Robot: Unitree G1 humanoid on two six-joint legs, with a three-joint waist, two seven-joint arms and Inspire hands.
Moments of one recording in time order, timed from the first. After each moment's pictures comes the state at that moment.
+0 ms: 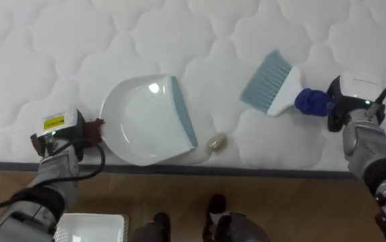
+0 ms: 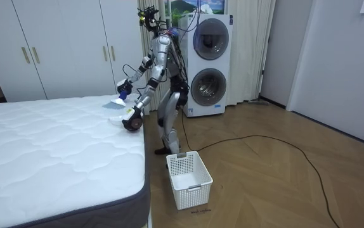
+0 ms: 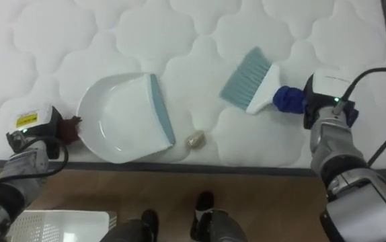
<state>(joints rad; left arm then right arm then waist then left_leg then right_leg) -0.60 0.39 -0.44 1.18 0.70 0.19 0.36 -0.69 -0.53 0.46 1.23 -0.74 0.15 -0.39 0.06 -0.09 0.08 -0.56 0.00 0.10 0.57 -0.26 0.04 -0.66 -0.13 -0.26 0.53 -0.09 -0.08</state>
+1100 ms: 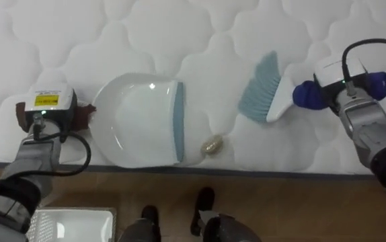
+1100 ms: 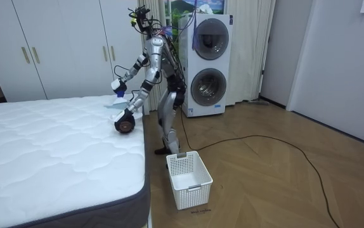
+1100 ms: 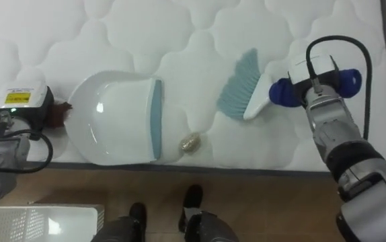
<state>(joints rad) -0.60 0.53 -0.50 1.07 0.86 0.11 0.32 -0.71 -0.60 0.61 1.01 -1.15 0.17 -0.11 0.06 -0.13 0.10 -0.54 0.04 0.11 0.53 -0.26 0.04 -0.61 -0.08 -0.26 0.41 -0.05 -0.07</state>
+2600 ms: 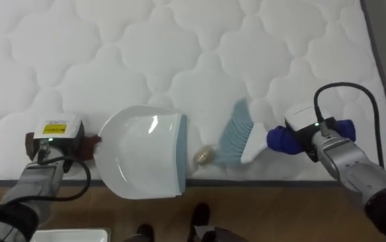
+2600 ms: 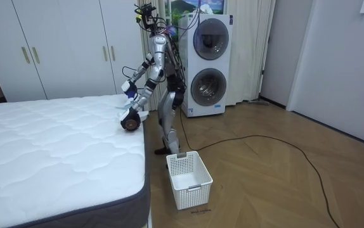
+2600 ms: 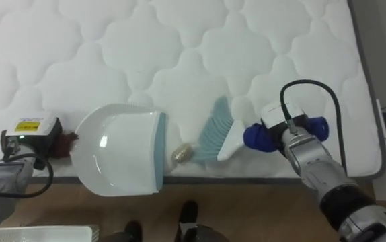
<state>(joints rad) -0.47 0.53 -0.52 1.02 0.86 0.08 0.25 -0.42 -0.59 0.60 0.68 -1.15 0.11 0.08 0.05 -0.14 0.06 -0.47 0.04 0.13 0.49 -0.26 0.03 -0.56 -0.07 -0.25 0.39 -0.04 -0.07</state>
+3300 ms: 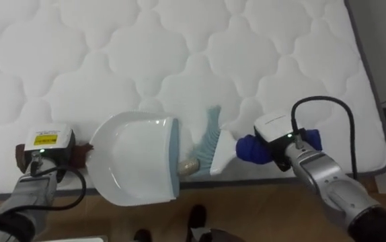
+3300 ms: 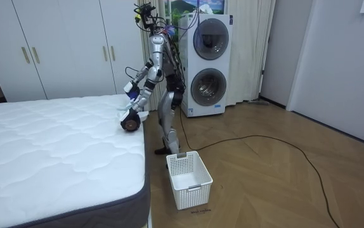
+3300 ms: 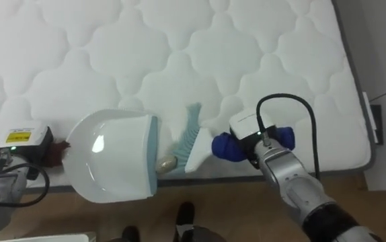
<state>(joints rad) -0.43 0.53 -0.51 1.08 0.83 0.09 0.31 -0.32 -0.50 0.61 0.49 -1.15 0.11 0.08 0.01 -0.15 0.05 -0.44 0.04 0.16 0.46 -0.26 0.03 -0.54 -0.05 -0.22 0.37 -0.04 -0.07</state>
